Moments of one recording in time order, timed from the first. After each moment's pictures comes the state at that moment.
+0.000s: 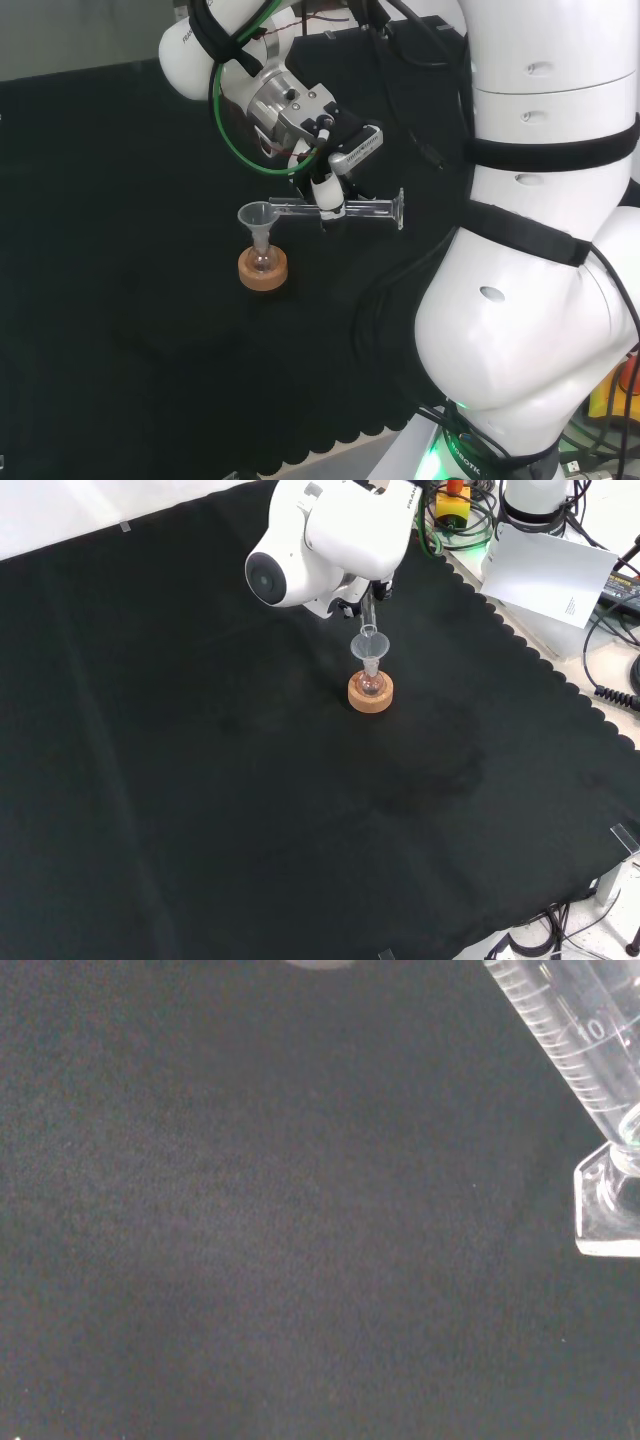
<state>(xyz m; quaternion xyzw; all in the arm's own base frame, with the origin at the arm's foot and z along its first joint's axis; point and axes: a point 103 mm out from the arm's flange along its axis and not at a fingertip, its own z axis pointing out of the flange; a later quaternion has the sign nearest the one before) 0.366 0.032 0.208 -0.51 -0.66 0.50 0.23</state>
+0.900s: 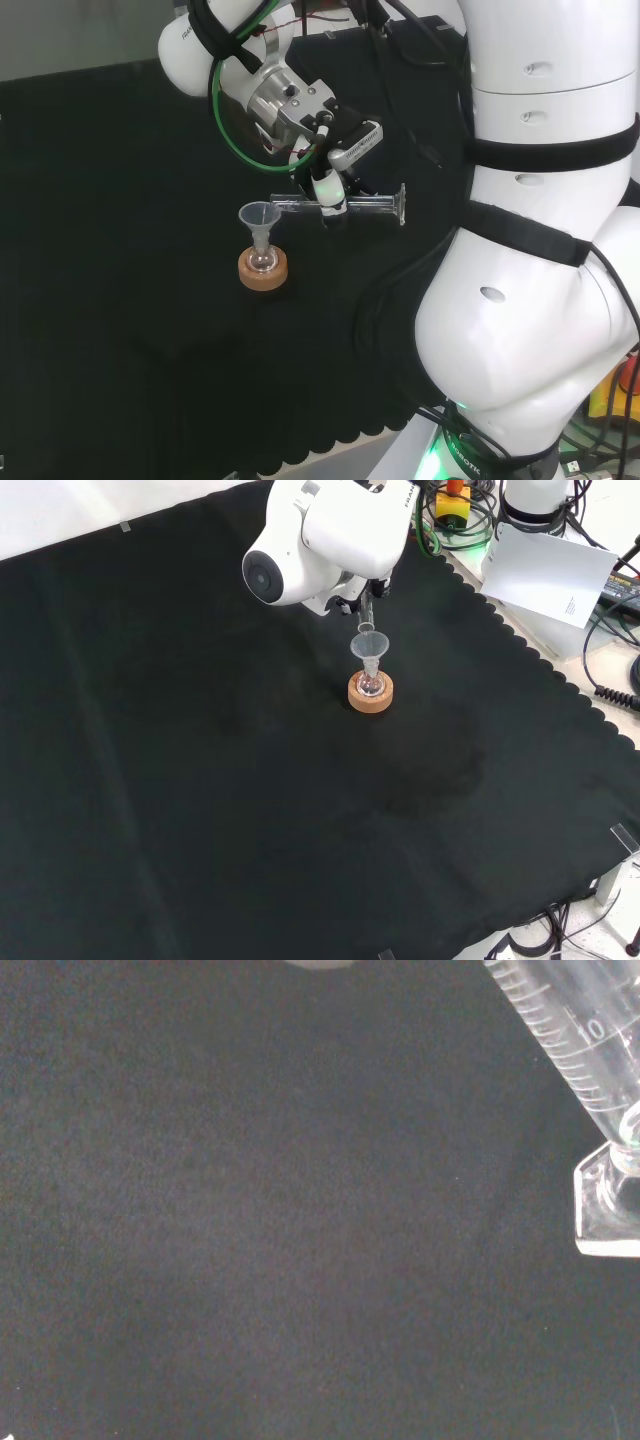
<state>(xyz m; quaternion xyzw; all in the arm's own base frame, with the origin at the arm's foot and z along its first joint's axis) 0.367 0.030 0.213 -0.52 -0.65 0.51 0.22</state>
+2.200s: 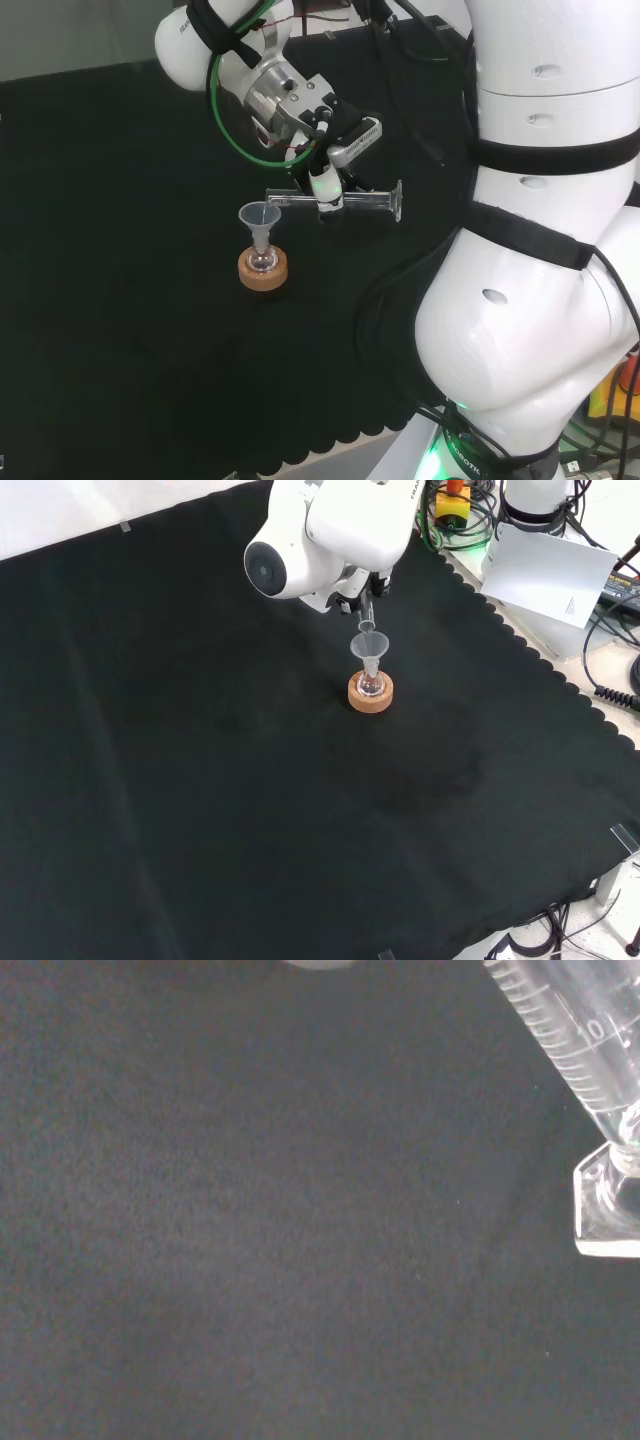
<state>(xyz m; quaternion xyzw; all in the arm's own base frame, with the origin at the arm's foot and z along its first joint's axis) 0.369 0.034 0.220 -0.52 -0.67 0.49 0.21</state>
